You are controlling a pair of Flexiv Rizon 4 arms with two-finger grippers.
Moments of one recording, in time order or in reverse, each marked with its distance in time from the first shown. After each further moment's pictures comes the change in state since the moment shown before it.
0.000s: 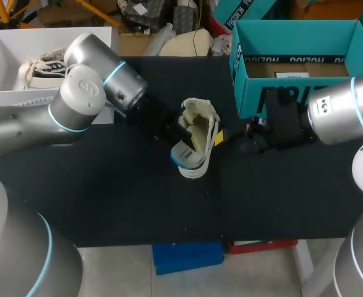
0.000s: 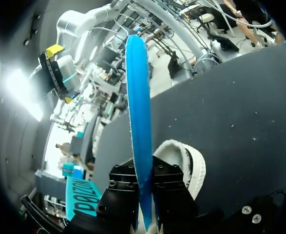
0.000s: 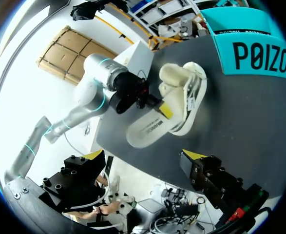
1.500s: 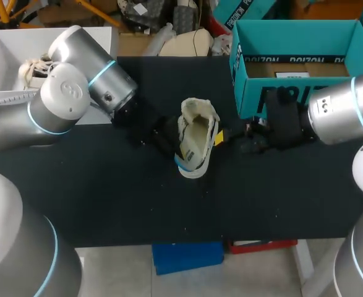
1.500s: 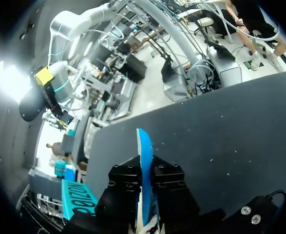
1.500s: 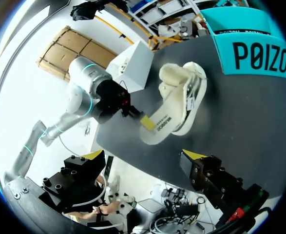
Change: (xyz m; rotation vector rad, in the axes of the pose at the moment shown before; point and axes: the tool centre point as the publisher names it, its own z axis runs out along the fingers) left arm 0.011 -0.055 -0.017 -0.024 0.081 -0.039; right arm 0.000 0.000 0.000 0.000 0.001 0.000
